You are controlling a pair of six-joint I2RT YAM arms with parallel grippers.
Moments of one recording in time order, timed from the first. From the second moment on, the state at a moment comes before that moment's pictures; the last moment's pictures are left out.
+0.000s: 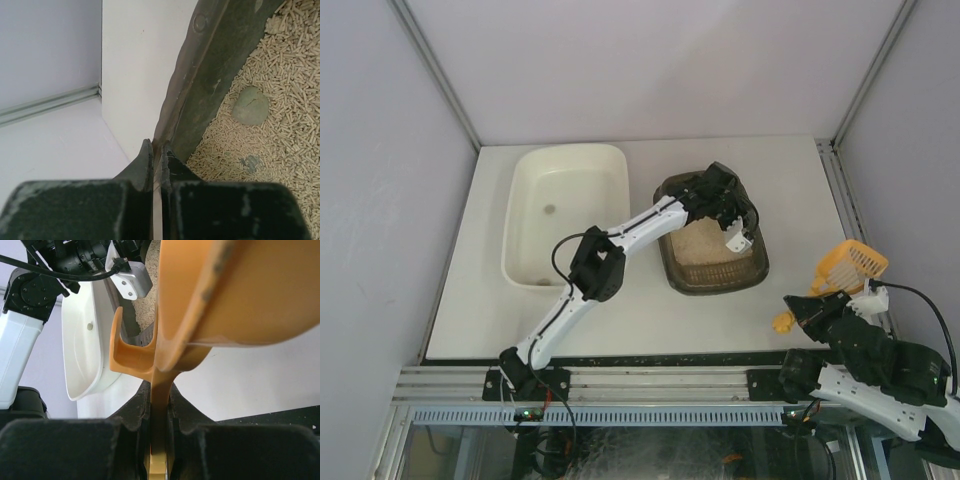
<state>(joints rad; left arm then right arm) -0.84 2.61 2.44 -0.53 0.54 1.75 1.08 0.06 0.76 -1.31 0.77 1.39</state>
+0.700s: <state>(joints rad) -0.87 2.48 2.42 -0.90 0.26 1.55 1.10 0.09 0.76 -1.35 0.79 1.42</state>
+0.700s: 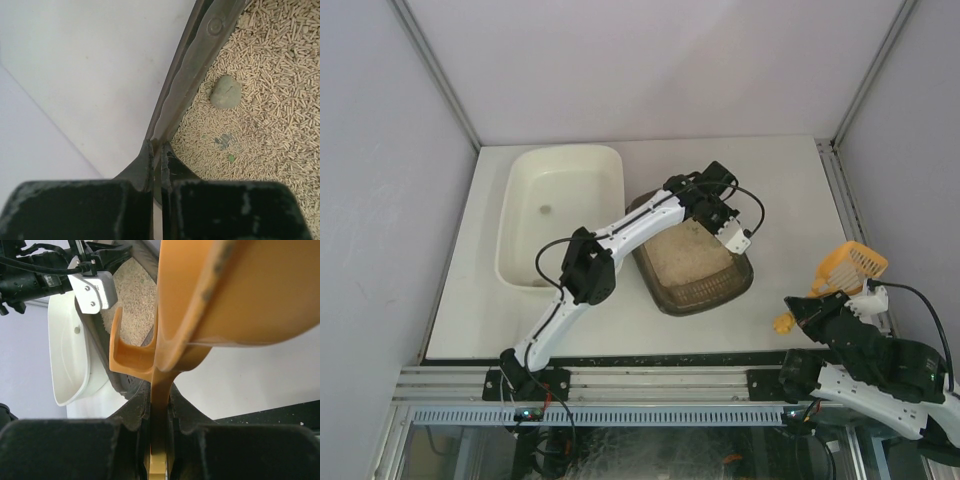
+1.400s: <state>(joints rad) -0.87 2.45 2.42 -0.96 0.14 1.16 1.11 0.12 0.78 -1.36 0.81 1.43</state>
